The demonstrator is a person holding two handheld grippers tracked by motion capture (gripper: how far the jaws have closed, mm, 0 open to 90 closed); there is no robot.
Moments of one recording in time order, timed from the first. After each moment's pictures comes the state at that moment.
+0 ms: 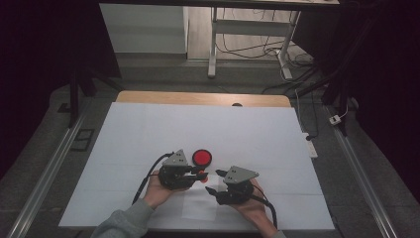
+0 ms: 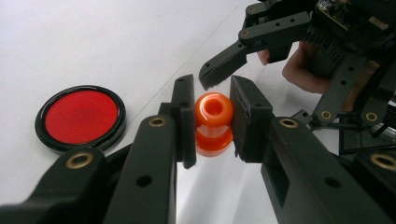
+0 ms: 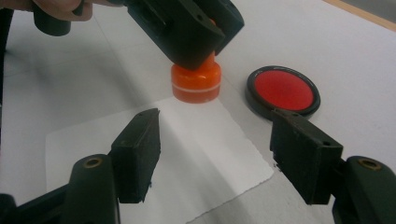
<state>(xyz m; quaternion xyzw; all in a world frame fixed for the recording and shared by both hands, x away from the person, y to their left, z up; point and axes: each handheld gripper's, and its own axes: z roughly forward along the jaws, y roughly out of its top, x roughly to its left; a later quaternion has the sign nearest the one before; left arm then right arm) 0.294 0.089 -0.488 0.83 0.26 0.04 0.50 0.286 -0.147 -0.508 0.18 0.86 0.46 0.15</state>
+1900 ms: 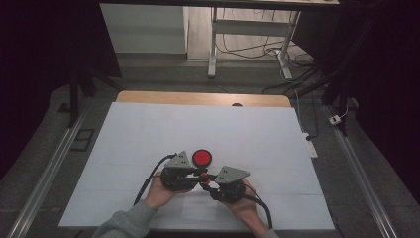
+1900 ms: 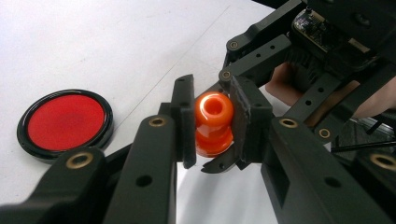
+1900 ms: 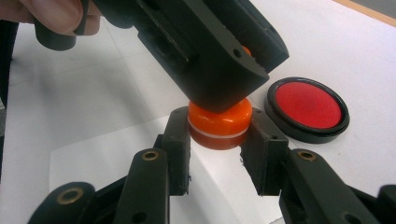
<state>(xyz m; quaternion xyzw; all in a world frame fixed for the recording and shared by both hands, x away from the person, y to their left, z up) 0.291 0.083 -0.488 0.83 0.25 0.04 0.50 0.287 -0.128 -0.512 0.17 0.86 0.46 0.14</state>
